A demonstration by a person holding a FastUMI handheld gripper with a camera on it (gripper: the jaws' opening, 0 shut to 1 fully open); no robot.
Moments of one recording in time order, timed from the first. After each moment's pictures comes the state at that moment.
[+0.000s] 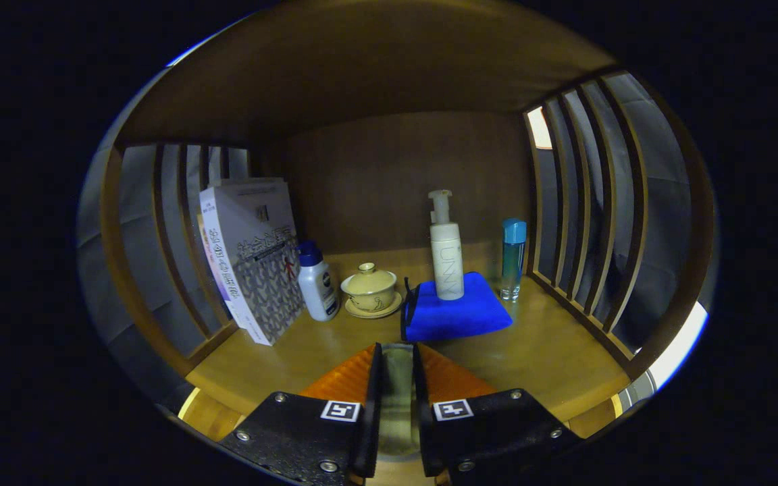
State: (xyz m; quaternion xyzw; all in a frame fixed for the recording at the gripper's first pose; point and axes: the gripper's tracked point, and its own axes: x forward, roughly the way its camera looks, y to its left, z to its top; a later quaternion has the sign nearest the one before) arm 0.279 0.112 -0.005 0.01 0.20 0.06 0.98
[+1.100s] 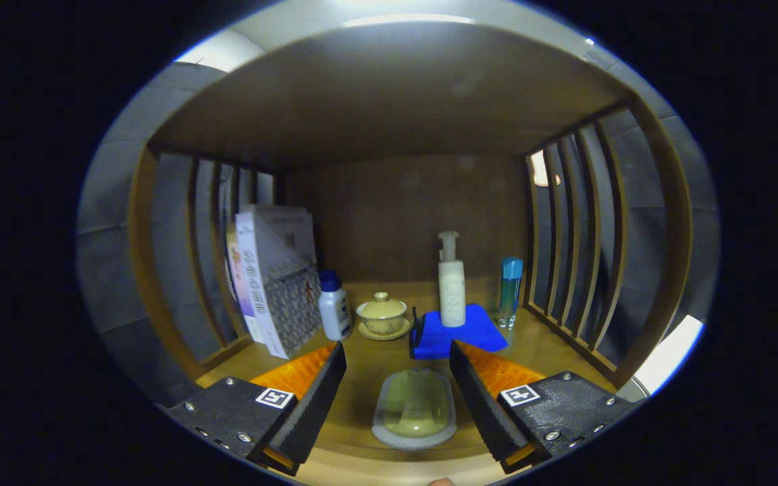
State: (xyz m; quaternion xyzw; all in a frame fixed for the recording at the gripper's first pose) arm 0.225 0.127 0.051 0.00 0.10 0.08 0.99
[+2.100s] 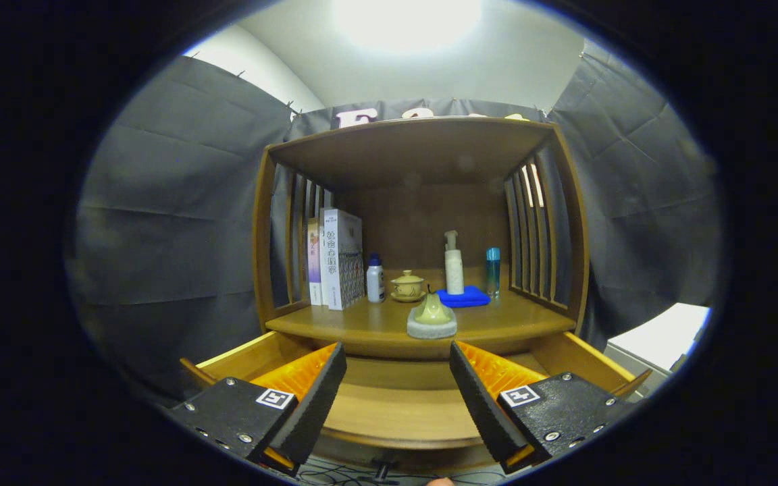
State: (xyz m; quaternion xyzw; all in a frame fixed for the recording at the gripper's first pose) arm 0.024 0.125 -0.011 0.00 0.04 0.10 0.99
